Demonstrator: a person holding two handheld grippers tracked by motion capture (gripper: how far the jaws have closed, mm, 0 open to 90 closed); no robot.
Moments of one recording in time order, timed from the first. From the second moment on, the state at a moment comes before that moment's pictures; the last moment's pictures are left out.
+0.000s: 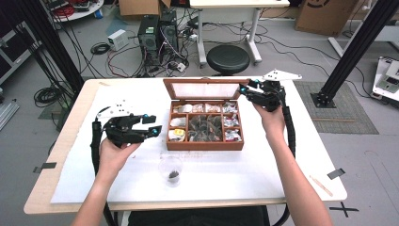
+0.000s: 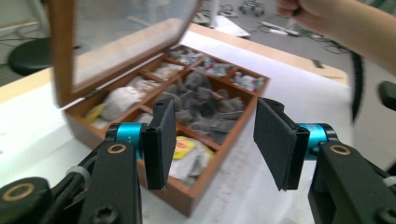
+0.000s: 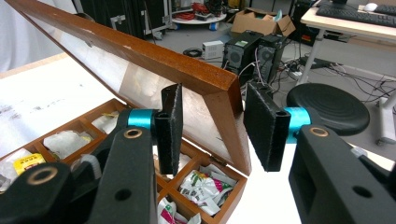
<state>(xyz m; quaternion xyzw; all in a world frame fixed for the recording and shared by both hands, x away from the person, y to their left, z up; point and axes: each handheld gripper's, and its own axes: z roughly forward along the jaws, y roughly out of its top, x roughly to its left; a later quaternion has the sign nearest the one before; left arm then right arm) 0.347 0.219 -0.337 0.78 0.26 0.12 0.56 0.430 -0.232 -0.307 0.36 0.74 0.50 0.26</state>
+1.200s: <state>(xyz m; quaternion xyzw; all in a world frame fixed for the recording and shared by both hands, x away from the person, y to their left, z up) 0.352 0.248 -0.342 0.74 0.31 0.18 0.56 0.430 -0.232 -0.307 0.36 0.74 0.50 0.26</state>
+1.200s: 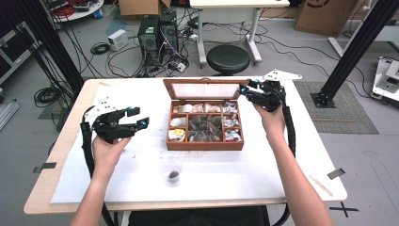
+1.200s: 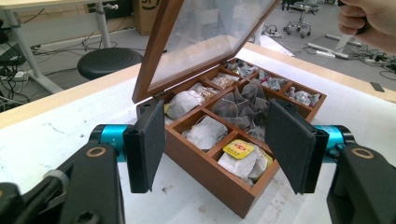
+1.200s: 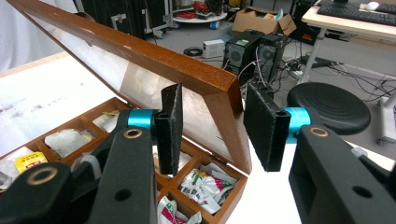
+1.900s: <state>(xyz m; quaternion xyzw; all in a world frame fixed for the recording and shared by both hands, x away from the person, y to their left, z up) 0.354 0.248 -0.343 0.74 0.31 0.18 0.57 0.428 -0.232 -0.306 0.36 0.74 0.50 0.26</state>
